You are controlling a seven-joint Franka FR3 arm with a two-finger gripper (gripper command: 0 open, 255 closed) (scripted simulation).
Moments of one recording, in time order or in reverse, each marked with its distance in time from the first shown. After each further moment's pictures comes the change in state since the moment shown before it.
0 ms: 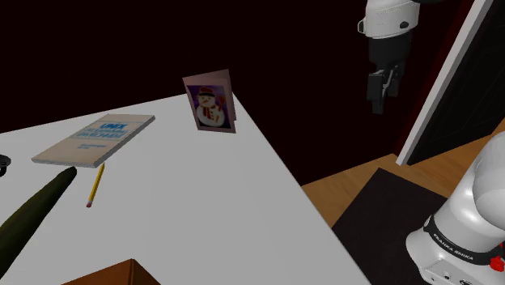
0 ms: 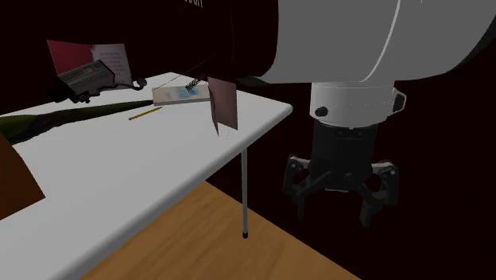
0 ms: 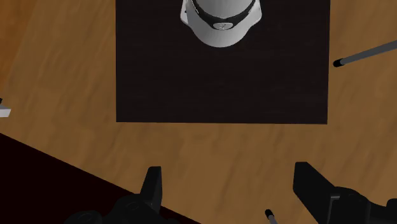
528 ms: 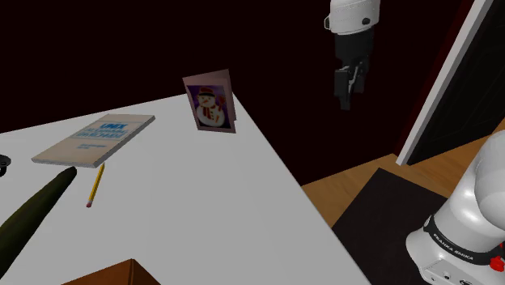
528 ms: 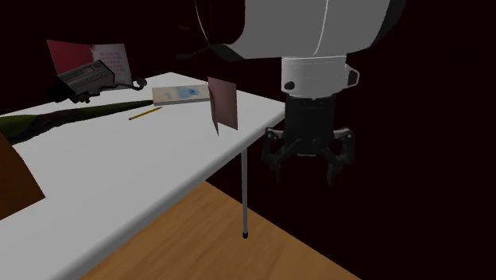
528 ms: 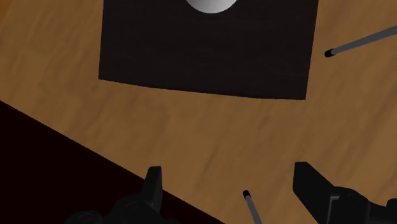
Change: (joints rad) arm 0.048 0.181 0.049 0.139 0.041 0.079 -0.003
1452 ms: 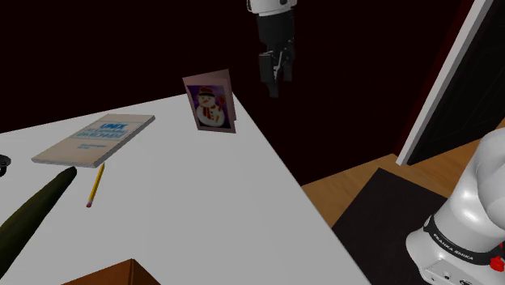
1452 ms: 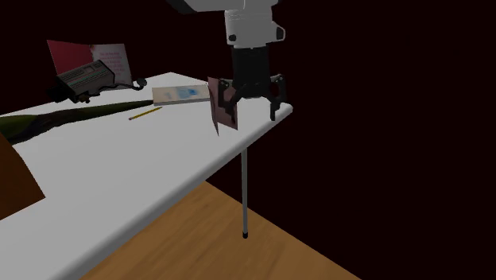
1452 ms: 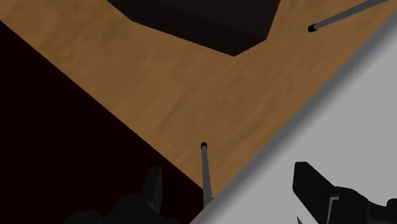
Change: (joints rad) arm 0.088 0.407 0.119 0.462 0.024 0.037 -0.008
